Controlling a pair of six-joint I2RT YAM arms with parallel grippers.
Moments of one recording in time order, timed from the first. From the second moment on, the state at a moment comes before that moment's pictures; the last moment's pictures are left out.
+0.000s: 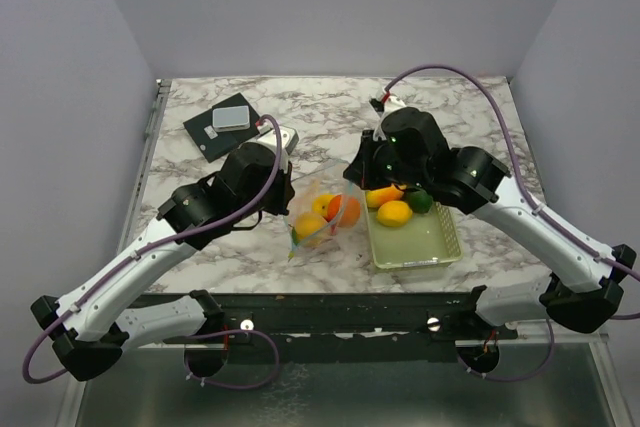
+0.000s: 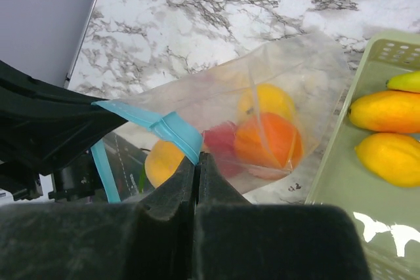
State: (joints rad) left arm -0.83 1.02 1.19 -0.79 -0.19 -0.36; right arm 0.91 1.31 1.52 -0.79 0.14 0.60
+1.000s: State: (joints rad) left arm -0.83 1.06 1.27 -0.76 -0.14 -0.40; right arm 0.91 1.37 1.60 -0.81 0.23 0.58
